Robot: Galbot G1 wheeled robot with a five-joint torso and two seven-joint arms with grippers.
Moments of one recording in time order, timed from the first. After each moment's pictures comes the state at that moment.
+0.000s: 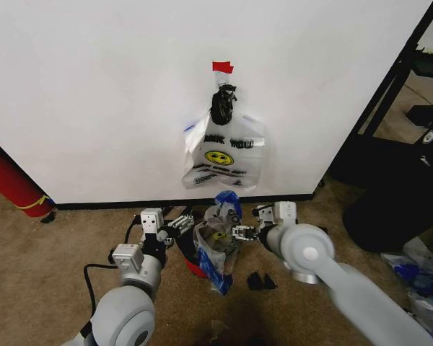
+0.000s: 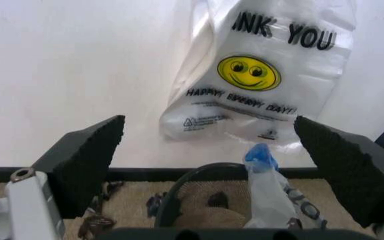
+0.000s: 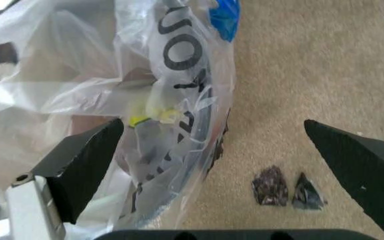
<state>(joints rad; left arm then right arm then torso) 1.33 -1.02 -0.15 -2.32 -0.56 0.23 -0.55 -0.74 1.06 -0.13 2.04 1.65 -0.74 1.22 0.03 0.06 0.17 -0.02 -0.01</state>
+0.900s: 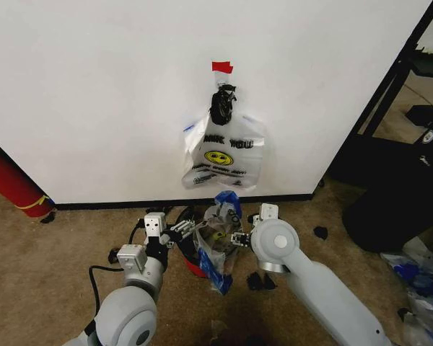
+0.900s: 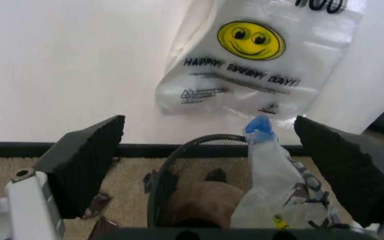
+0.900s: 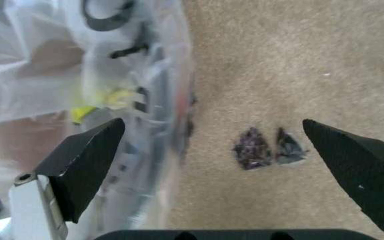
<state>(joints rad) 1.31 -1.00 -0.11 -2.29 -0.62 0.24 -0.58 -0.78 1.26 -0.10 1.94 1.65 -0.71 1.53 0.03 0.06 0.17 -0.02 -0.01</state>
